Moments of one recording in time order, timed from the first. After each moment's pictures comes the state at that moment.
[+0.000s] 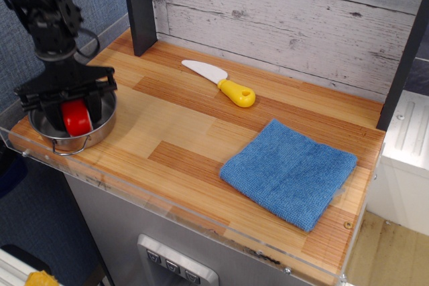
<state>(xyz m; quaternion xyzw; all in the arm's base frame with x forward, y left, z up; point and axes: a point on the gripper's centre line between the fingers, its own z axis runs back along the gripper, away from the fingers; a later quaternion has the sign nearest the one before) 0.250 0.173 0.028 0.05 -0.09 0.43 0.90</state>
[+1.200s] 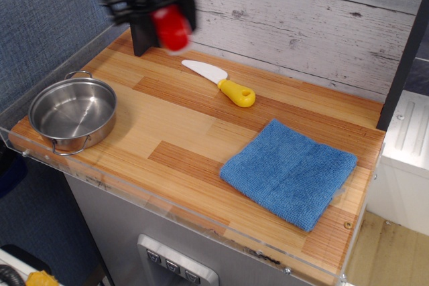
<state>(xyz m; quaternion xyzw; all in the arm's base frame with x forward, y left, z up) 0.316 0.049 0.133 -0.05 -0.18 0.39 0.90</state>
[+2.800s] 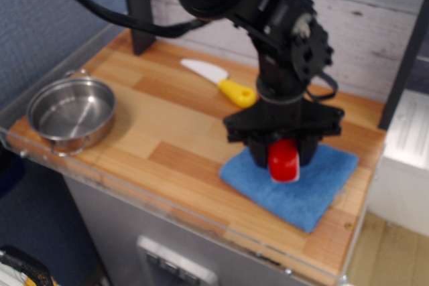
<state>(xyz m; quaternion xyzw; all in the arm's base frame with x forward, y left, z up) 0.289 -0.078 0.038 -0.04 -0.13 0.23 0.96</state>
